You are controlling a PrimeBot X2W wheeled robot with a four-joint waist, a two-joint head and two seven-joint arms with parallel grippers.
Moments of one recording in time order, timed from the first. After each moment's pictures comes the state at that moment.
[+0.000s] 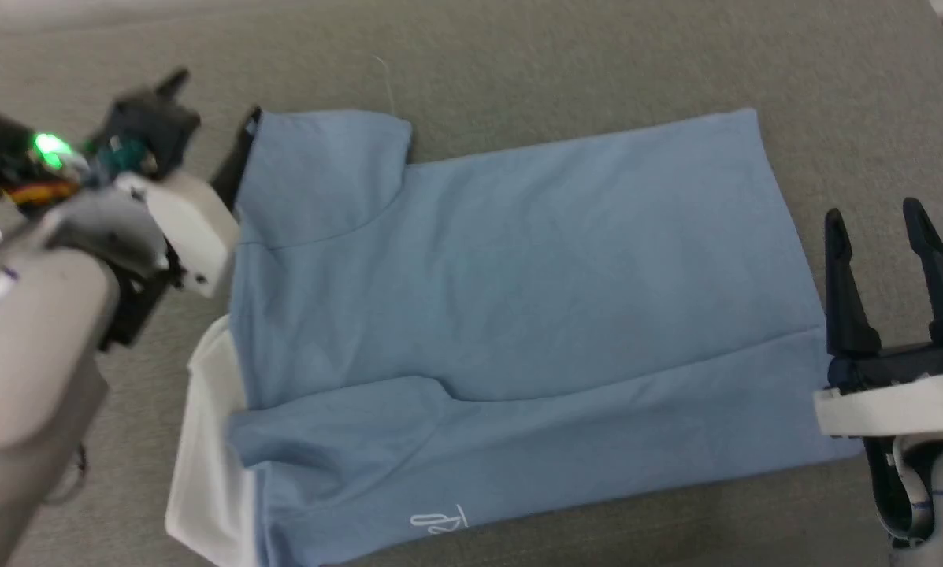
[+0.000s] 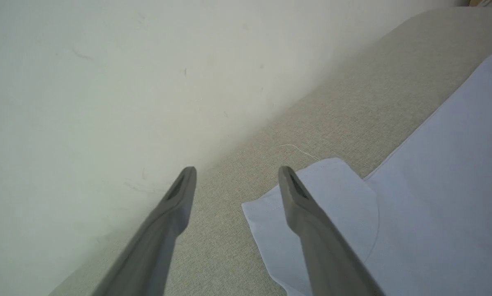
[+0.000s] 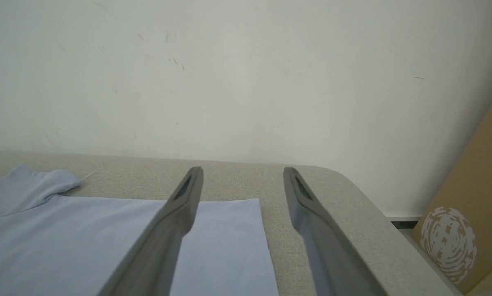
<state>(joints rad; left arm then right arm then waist) -0.70 0.65 -0.55 0.14 -0.35 0.04 0.16 -0.14 -0.15 -0.08 -0.06 0.12 0.13 -0.22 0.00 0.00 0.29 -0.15</state>
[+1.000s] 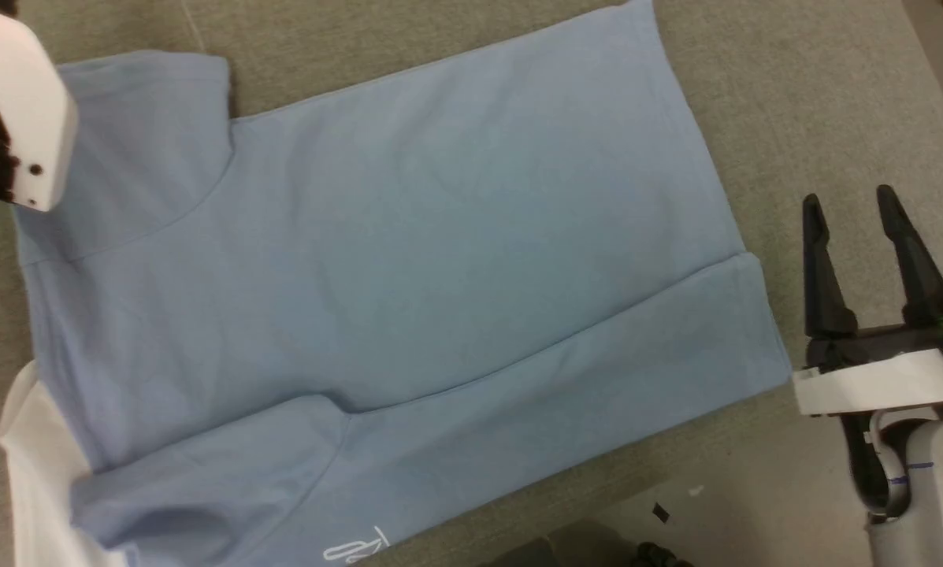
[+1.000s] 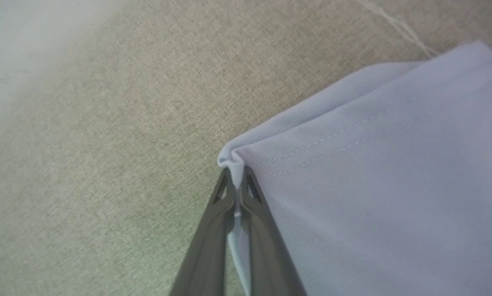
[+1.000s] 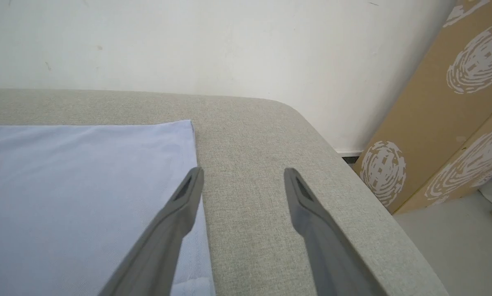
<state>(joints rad) -1.05 0.78 -0.60 0.40 -0.58 -0.09 0.83 -0.22 -0.11 -0.06 0.05 0.14 0.13 -0.26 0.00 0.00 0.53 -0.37</state>
